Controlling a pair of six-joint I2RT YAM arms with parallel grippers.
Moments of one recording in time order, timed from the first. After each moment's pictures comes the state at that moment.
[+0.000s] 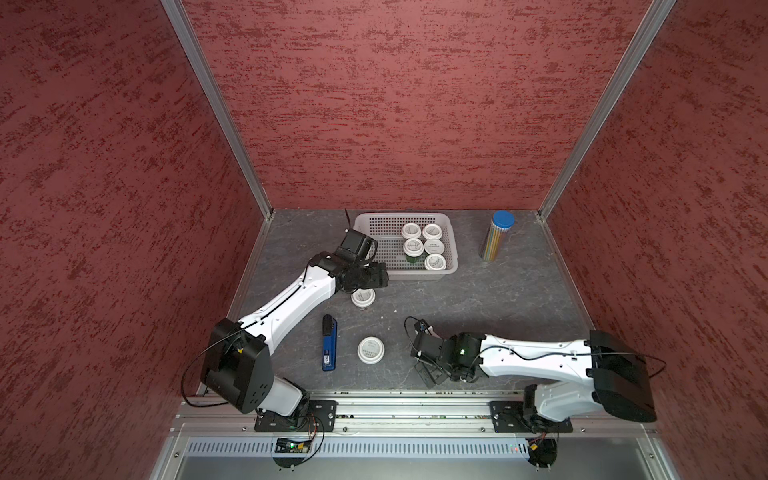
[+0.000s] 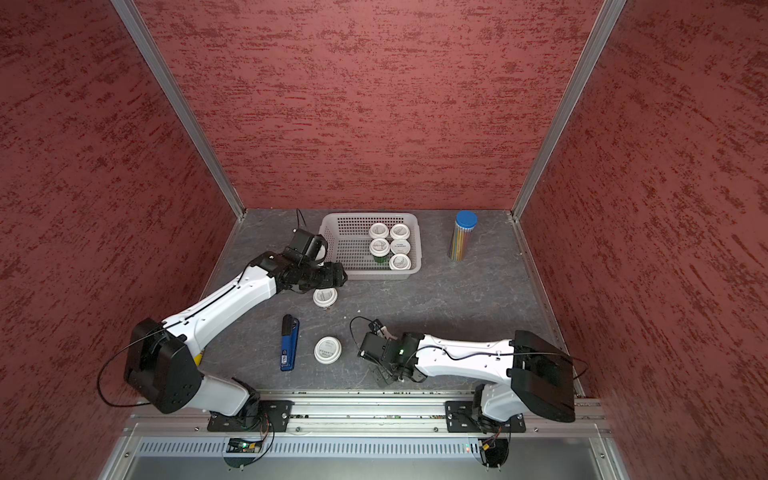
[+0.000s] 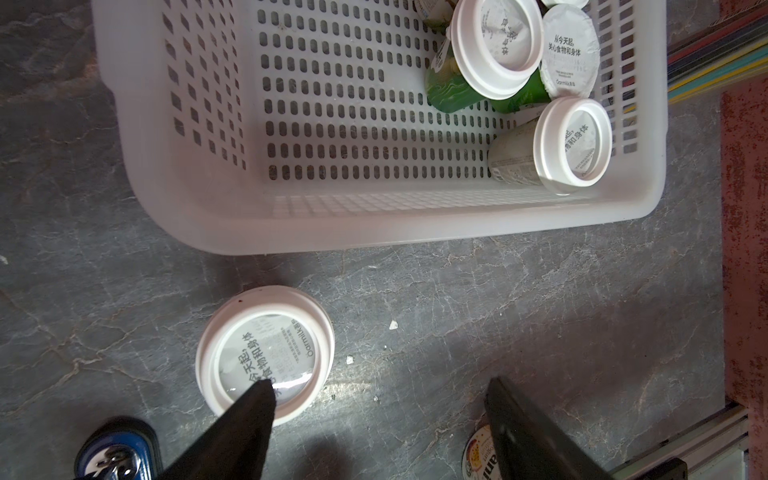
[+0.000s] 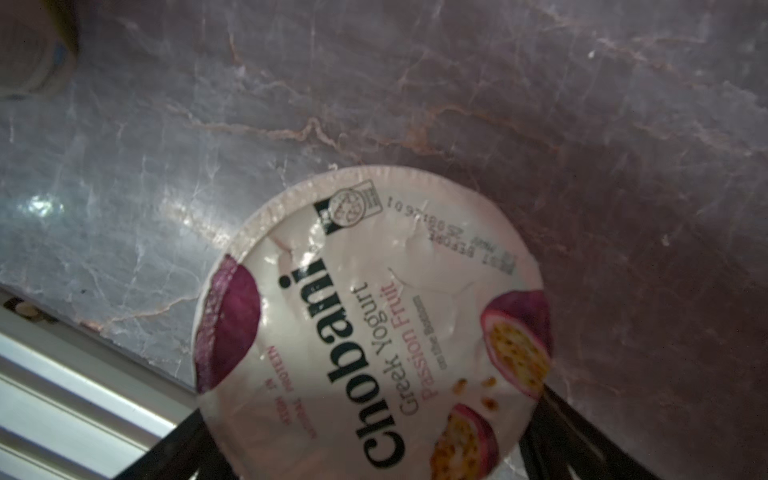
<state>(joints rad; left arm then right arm) -0.49 1.47 1.20 -0.72 0.10 -0.54 1.20 1.42 0.82 -0.71 0.24 0.59</state>
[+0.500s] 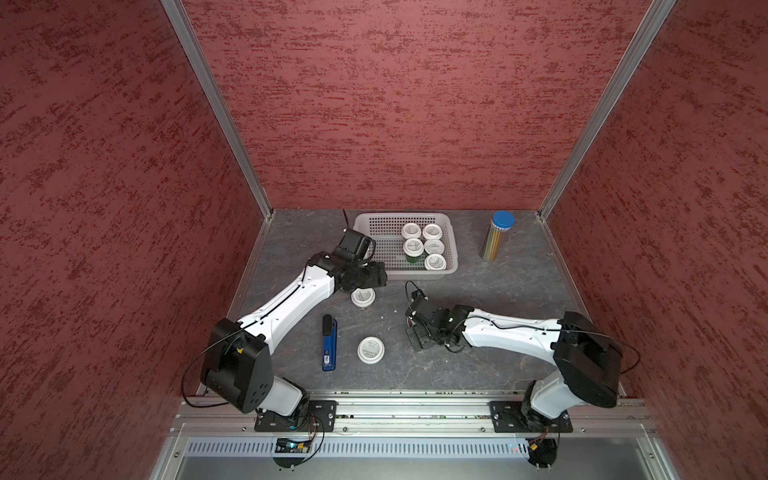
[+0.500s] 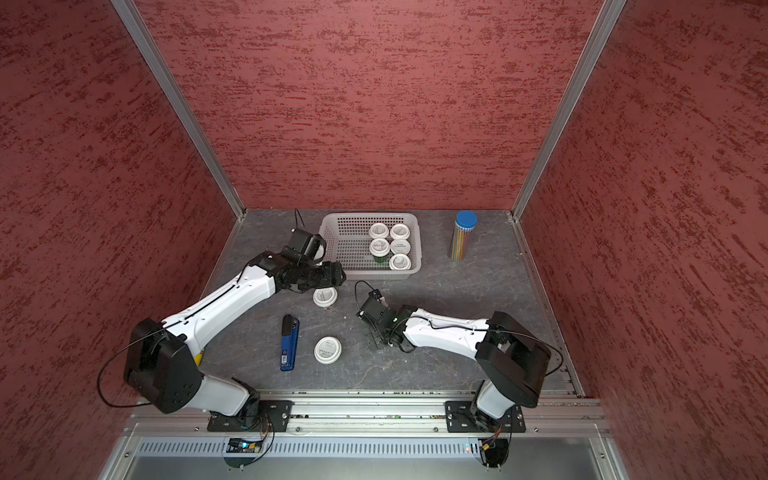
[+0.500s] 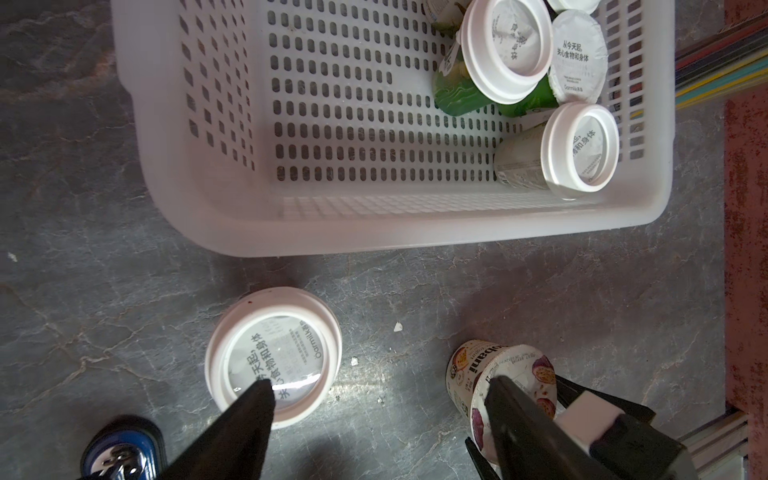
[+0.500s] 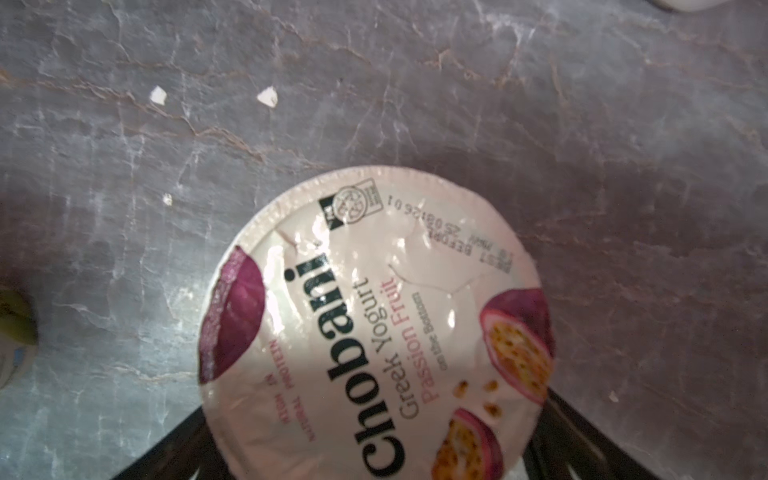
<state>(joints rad) -0.47 1.47 1.19 -0.72 0.10 -0.54 0.99 1.59 0.94 -0.54 0.23 0.49</state>
